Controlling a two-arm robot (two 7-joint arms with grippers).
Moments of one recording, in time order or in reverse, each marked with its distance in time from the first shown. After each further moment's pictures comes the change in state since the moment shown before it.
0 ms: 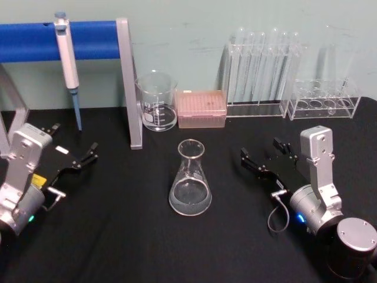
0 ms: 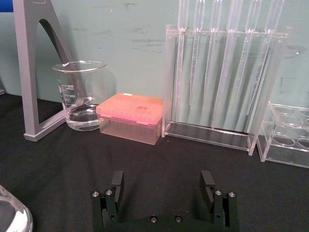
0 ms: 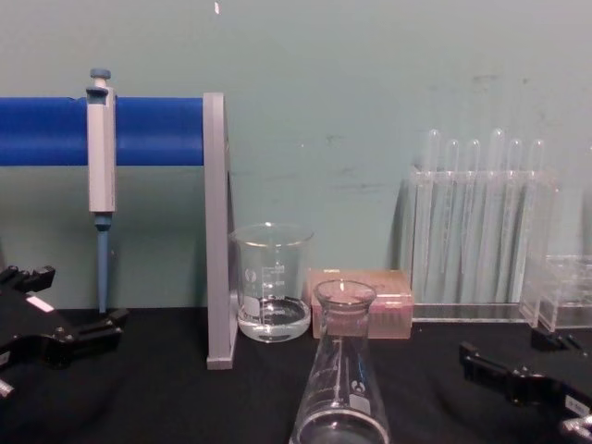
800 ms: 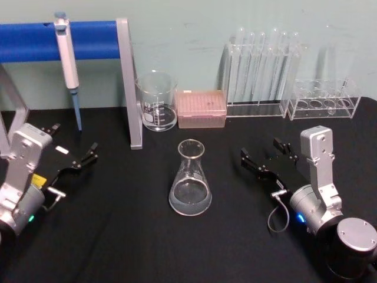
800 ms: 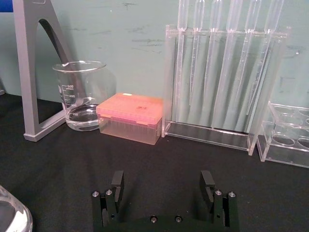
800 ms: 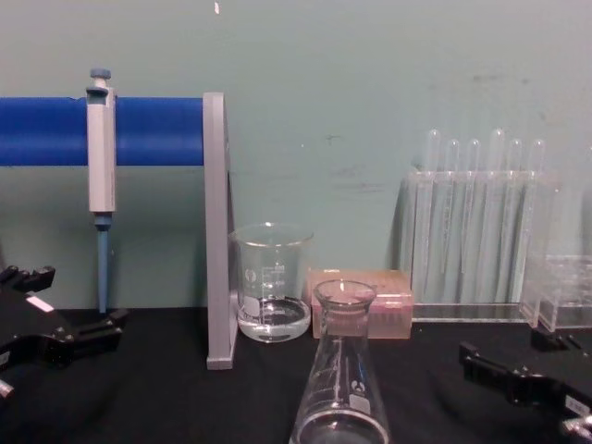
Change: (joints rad) left arm 0.000 0.000 0.000 0.000 0.000 0.000 0.000; right arm 0.000 0.000 0.000 0.000 0.001 0.000 0.000
